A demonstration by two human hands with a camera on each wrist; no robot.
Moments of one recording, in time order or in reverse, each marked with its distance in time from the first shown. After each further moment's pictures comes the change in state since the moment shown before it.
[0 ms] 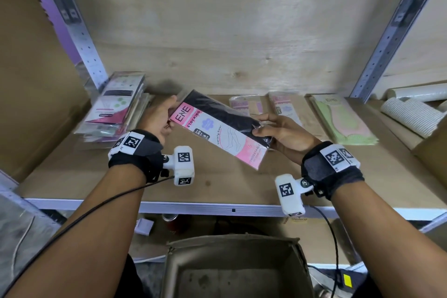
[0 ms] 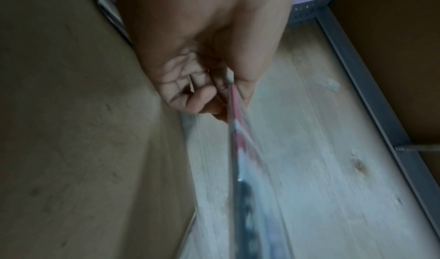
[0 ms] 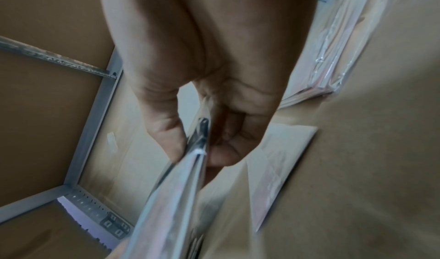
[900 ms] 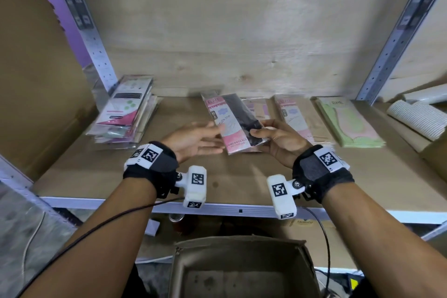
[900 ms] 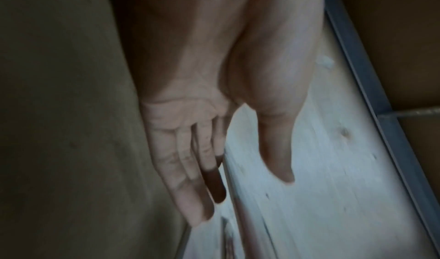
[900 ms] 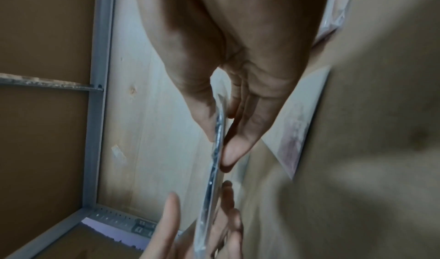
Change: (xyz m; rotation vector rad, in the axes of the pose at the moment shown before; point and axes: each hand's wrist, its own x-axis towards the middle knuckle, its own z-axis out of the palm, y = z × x) left_hand -0.040 -0.016 0.022 0.027 -0.612 -0.147; right_hand 0.007 0.006 0.027 0.292 0.152 0.072
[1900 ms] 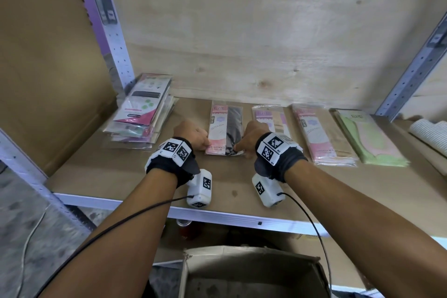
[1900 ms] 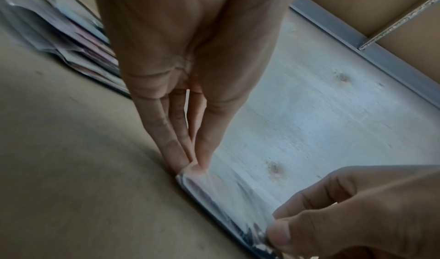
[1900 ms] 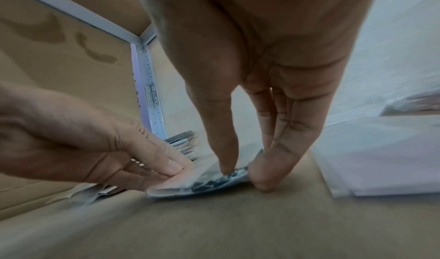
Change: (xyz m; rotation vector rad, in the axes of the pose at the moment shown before) left_hand 0.015 0.004 -0.044 0.475 0.557 -0.014; right_hand 0.074 0.011 0.090 -1.357 0.123 0.133
